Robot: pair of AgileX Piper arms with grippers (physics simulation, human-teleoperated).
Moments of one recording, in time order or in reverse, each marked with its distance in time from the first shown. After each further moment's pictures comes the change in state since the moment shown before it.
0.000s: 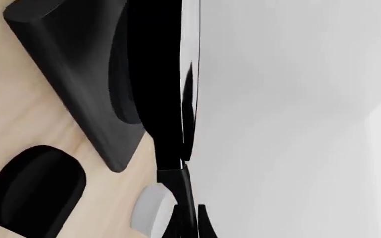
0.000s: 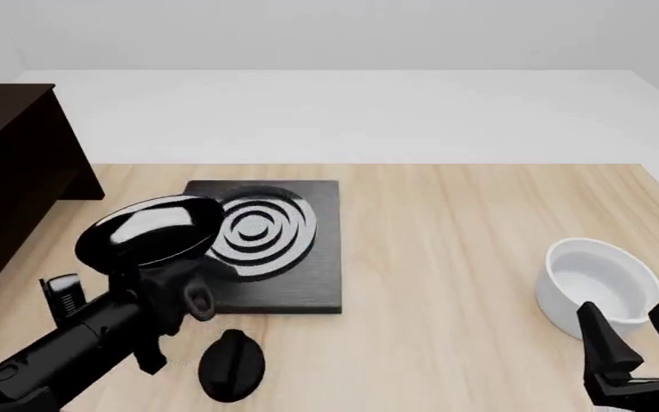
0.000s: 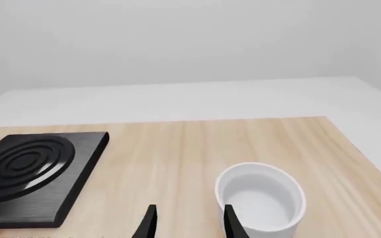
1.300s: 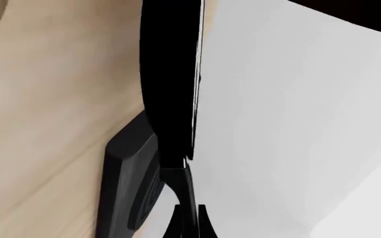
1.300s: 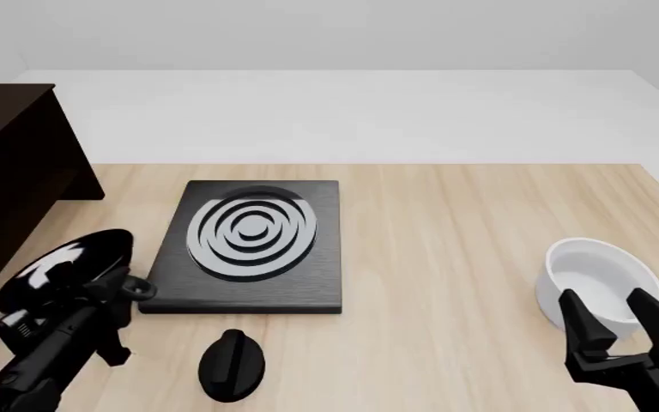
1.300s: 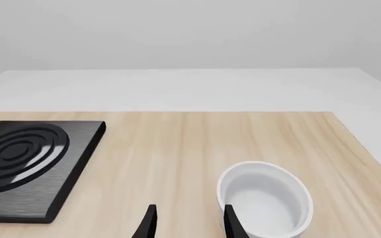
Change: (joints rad) left arm 0.436 0.413 0.148 -0.548 -0.183; right arm 0.013 0.285 0.000 -0.224 -0.031
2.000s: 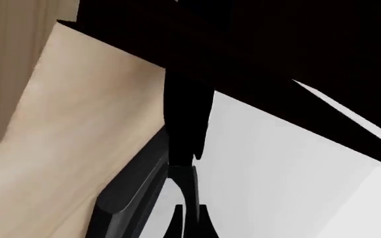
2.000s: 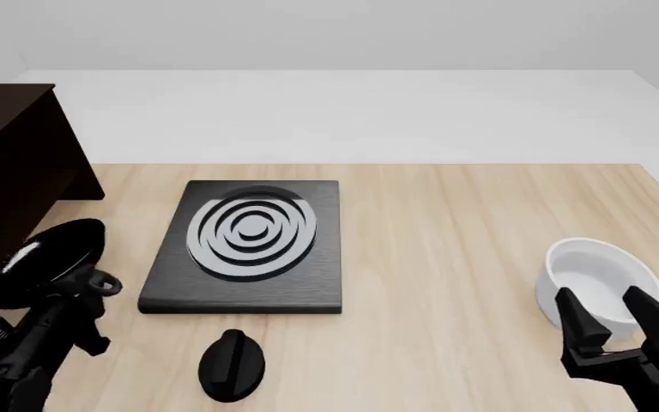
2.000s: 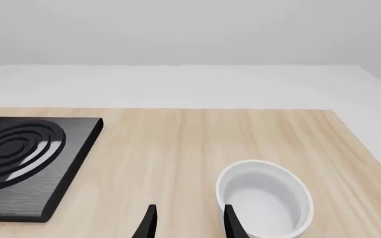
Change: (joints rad) left arm 0.199 0.203 -0.028 -0.203 -0.053; right arm -0.003 0.067 0.000 -0.050 -0.009
